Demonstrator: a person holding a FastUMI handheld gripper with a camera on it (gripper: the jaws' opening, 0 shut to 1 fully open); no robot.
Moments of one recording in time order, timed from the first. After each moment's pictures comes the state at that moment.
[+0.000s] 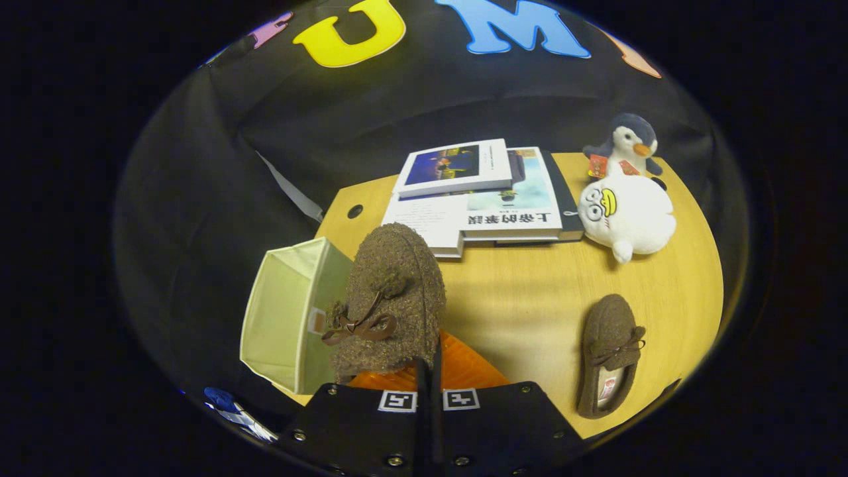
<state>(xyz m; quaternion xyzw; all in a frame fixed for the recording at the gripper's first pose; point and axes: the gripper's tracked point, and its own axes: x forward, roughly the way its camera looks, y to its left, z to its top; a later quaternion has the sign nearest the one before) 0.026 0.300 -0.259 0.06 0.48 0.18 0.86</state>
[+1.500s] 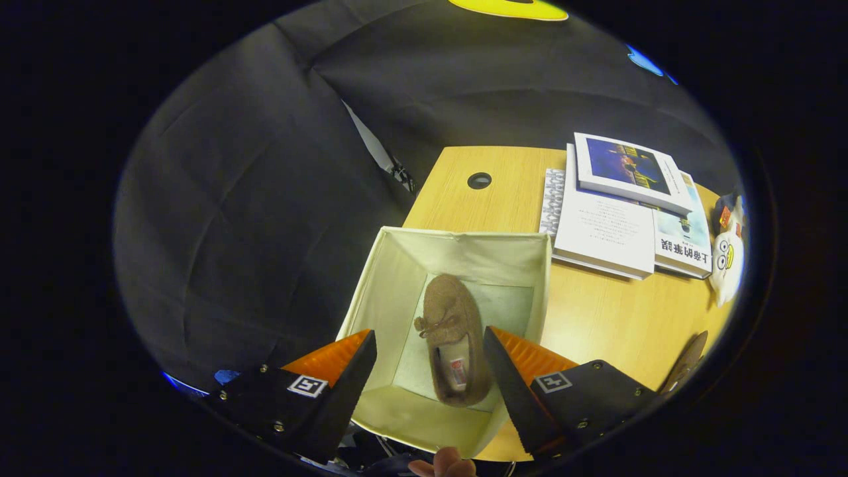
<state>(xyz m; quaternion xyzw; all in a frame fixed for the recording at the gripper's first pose) 0.013 0.527 -0.283 0.01 0.53 0.30 0.80</state>
